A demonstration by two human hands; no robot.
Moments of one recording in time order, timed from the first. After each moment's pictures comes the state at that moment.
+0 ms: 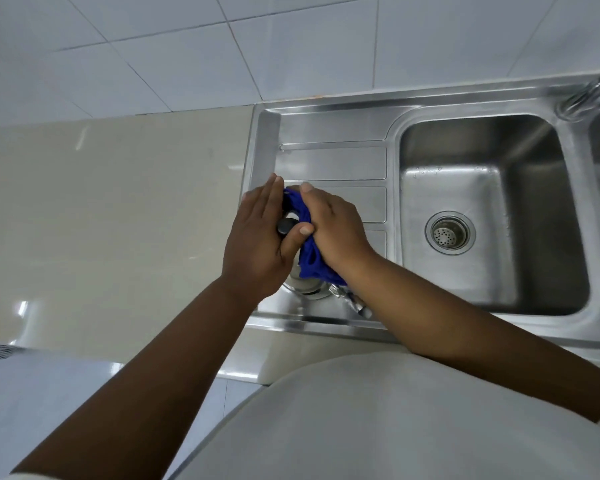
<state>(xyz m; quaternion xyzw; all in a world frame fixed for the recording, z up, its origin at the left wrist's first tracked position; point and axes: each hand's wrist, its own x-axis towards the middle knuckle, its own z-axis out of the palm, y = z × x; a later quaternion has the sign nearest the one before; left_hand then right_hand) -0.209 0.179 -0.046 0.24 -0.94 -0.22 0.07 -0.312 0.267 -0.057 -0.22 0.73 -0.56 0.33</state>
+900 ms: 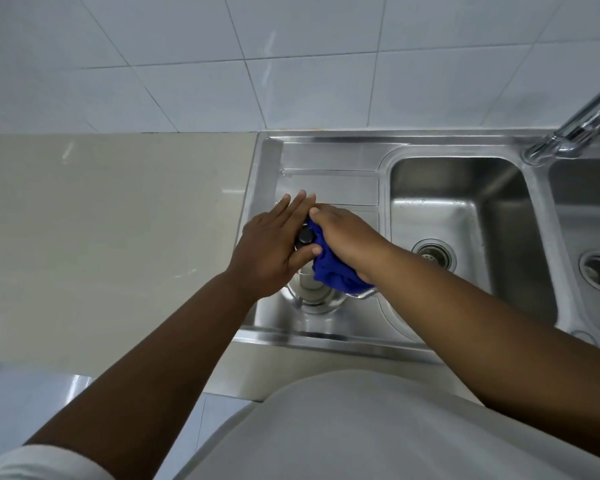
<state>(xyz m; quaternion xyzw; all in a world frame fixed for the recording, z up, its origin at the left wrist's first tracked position) -0.212 0.158 -0.051 0.12 -0.97 -0.21 0.05 -0.328 0.275 -0.014 -0.22 0.73 -0.45 0.47</state>
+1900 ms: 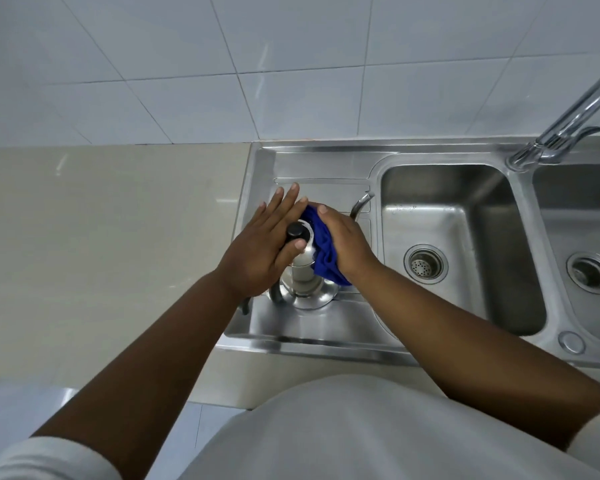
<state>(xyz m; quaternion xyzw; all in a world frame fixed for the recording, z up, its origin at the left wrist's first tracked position) -0.213 0.146 -0.050 0.09 -0.96 -0.26 0.06 -0.339 0.272 -0.076 -0.20 0.66 -0.62 0.38</state>
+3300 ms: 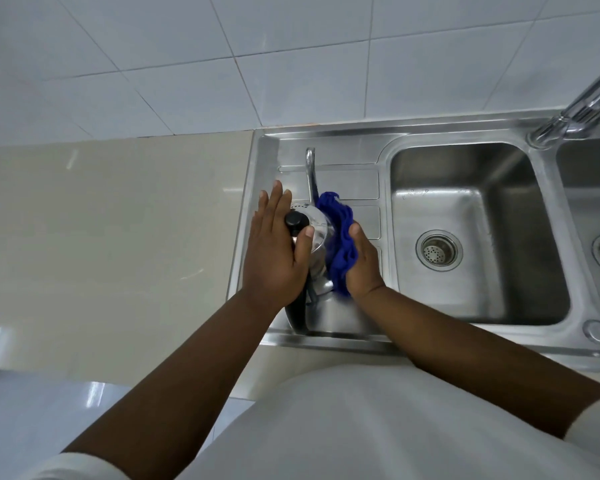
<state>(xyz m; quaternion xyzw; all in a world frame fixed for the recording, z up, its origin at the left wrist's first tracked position) -0.218 0.189 -0.066 0.26 -0.90 -0.29 0.17 -0.316 0.290 -0.146 -0.06 0.59 -0.73 0.34</state>
